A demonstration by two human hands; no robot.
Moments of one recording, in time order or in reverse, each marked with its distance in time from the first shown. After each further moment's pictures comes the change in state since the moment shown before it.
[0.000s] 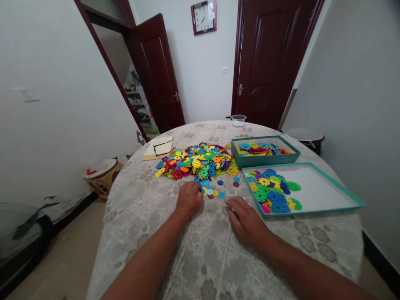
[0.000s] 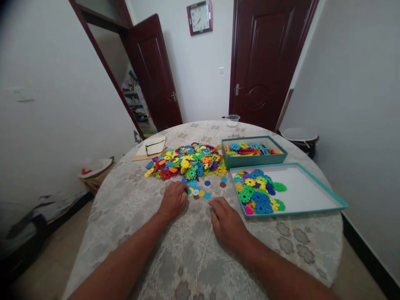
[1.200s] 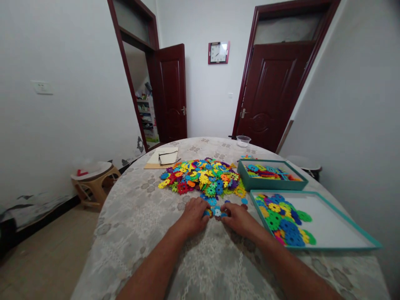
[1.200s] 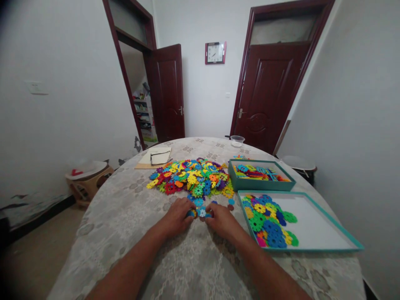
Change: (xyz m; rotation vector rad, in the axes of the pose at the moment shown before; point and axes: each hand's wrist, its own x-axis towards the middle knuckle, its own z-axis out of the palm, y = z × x) left_hand -0.002 -0.022 -0.012 -0.183 -0.248 0.064; right_hand 0.098 -0.002 0.019 -0.021 -0.212 0.216
